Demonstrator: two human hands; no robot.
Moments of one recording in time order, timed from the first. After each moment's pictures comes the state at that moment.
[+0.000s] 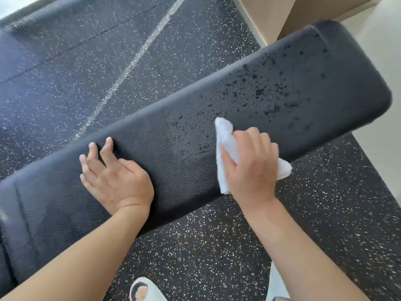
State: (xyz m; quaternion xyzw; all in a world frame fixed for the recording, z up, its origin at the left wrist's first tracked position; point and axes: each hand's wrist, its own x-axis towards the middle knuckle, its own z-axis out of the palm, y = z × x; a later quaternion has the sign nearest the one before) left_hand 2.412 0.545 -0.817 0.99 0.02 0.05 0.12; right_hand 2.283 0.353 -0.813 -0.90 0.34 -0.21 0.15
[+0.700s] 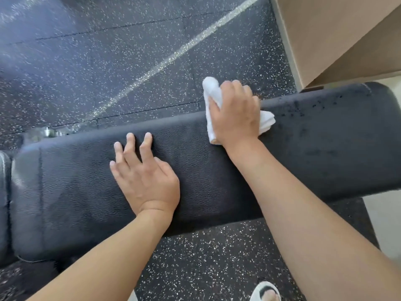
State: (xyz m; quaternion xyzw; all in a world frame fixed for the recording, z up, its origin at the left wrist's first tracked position) left_hand 2.414 0.546 -0.817 0.99 0.02 0.05 0.11; right_hand 2.470 0.345 -0.809 -0.96 0.22 -0.13 0.11
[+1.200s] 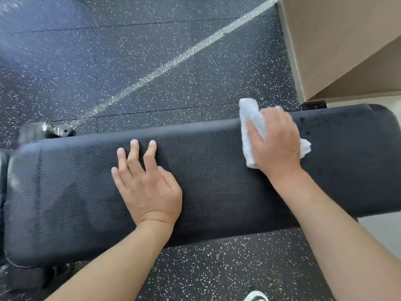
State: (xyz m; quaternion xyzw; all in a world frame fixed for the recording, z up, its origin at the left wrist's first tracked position) left_hand 2.414 0.545 -0.817 0.99 0.03 0.03 0.11; right_hand 2.417 0.292 -0.808 -0.96 0.18 -0.17 0.16
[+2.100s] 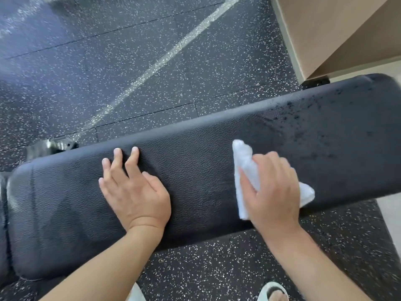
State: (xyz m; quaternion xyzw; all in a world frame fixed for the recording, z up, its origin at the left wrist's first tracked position) left_hand 2.414 0.543 -0.818 0.99 0.01 0.06 0.10; right_hand 2.313 0.331 -0.807 -0.94 0.23 -0.16 0.18
